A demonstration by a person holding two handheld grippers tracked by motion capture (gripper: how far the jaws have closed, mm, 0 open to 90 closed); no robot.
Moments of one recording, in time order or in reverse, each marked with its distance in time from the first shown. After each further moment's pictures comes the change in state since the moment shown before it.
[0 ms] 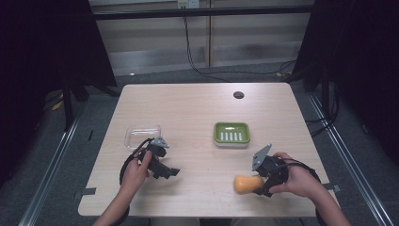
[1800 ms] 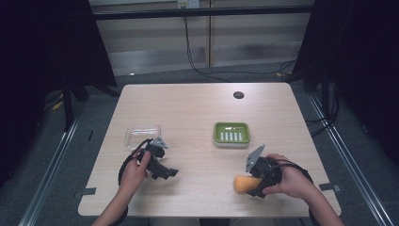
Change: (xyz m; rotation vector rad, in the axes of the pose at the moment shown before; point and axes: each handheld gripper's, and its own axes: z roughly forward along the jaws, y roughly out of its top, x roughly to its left) left arm 0.002 -0.004 0.000 0.007 0.007 -0.010; right arm 0.006 0.015 0.009 -0.003 0.020 0.007
